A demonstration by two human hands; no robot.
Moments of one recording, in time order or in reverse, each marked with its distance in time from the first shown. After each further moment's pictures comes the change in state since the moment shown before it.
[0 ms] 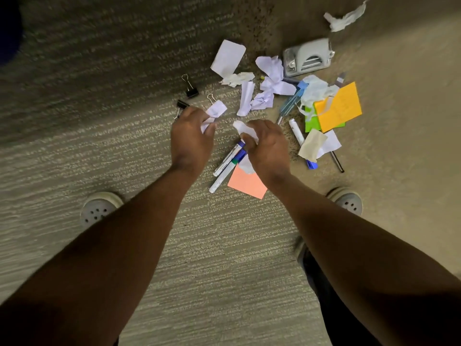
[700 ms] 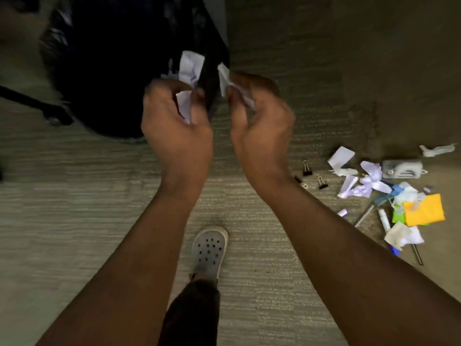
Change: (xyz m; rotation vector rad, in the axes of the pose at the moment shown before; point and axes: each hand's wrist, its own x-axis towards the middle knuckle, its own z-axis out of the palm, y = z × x) left_hand 0.037 -0.041 -0.355 -0.220 0.789 -0.088; right_hand 0.046 -0.413 -0.057 0.678 0.372 -0.379
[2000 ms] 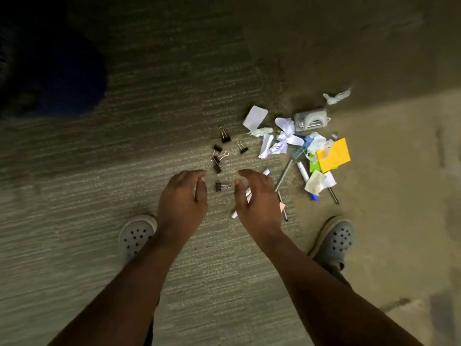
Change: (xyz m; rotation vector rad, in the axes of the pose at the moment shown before) left_hand -0.209 -0.027 0.082 0.181 -0.855 0.072; right_hand -0.160 0.169 -0.183 -0.571 -0.253 0.363
